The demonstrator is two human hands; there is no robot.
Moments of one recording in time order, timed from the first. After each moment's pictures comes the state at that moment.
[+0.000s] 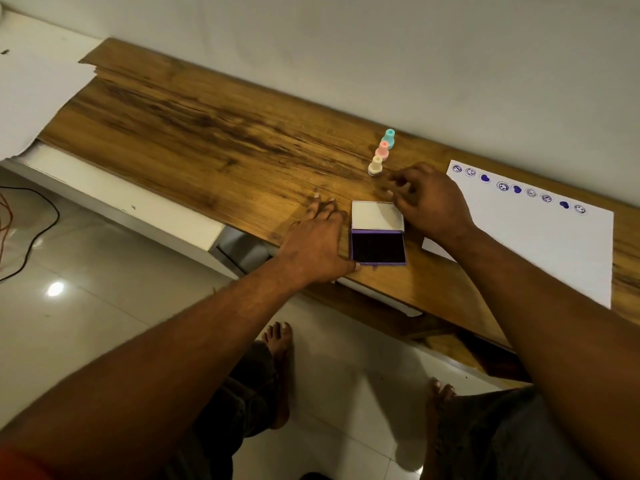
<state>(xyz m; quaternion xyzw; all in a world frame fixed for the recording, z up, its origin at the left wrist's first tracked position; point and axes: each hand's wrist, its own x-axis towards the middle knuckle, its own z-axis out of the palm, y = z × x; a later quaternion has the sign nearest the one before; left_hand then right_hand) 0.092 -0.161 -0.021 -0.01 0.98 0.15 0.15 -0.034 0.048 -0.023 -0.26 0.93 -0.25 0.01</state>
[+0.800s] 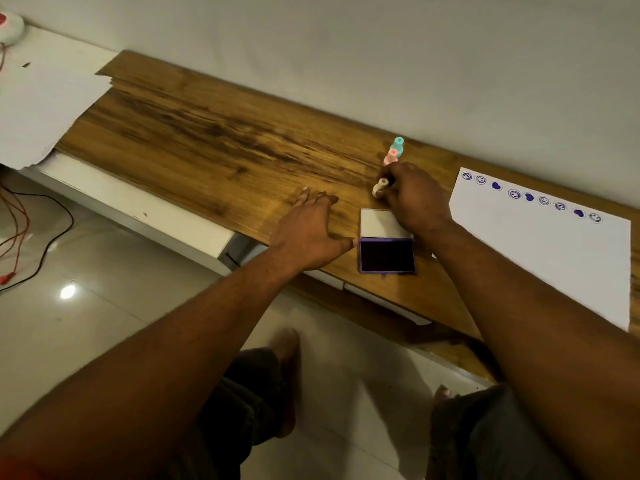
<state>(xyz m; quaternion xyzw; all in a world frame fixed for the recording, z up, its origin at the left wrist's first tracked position) 0.081 -0.185 0.000 -0.08 0.97 0.22 0.08 -0.041 -0.002 -0.026 -0.21 0.95 -0.25 0.02</state>
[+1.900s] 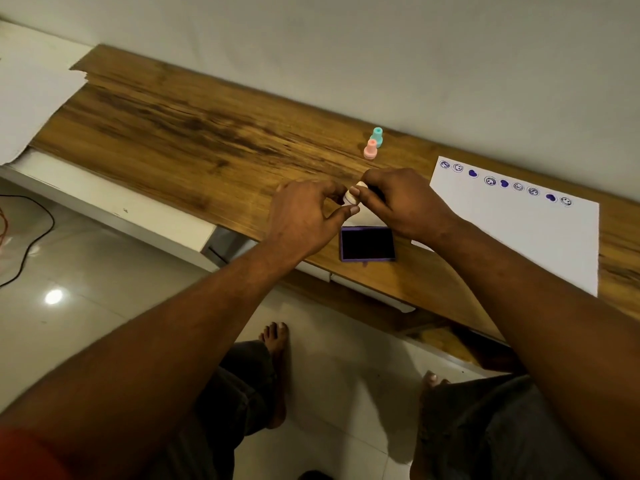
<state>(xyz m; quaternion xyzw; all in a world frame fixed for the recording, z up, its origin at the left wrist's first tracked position) 0.078 -0.162 0.007 0.00 0.96 0.25 -0.13 -0.003 0.027 0.013 -0.37 0.89 -0.27 0.04</state>
